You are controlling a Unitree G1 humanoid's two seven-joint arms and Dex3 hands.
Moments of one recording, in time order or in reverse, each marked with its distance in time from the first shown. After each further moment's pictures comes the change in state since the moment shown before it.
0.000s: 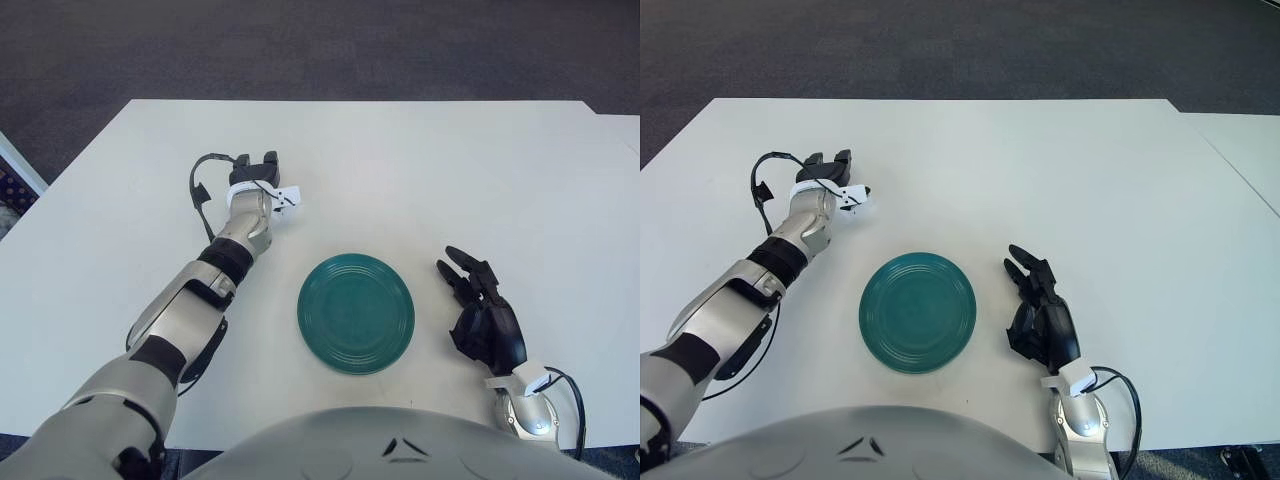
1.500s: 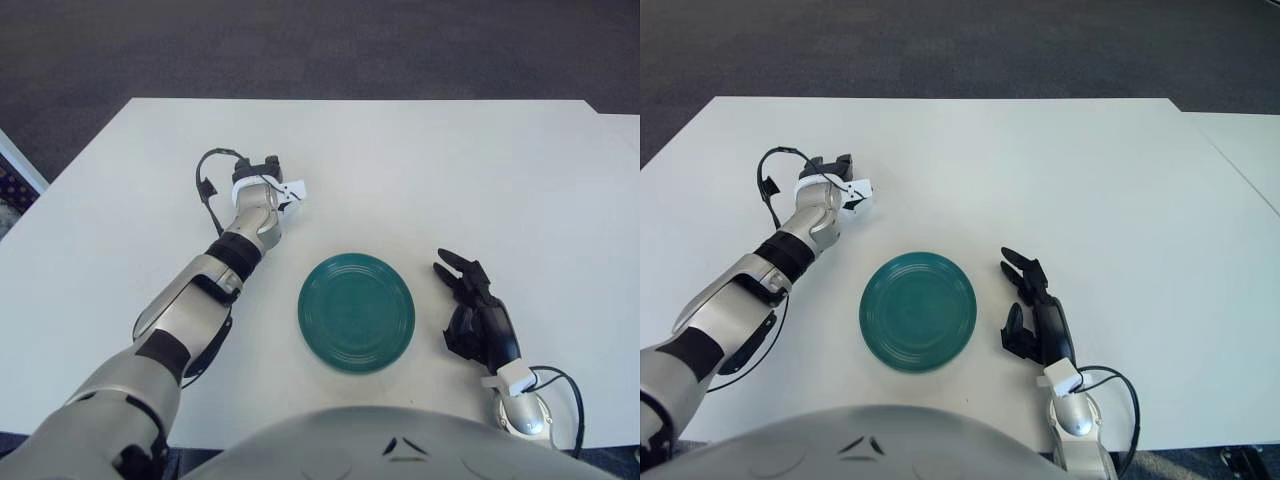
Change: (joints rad) left arm -0.013 -0.018 -0.065 -0.097 0.010 0.134 -0.182; right arm 0.002 0.000 0.011 -0.010 -0.104 -0.012 -0.087
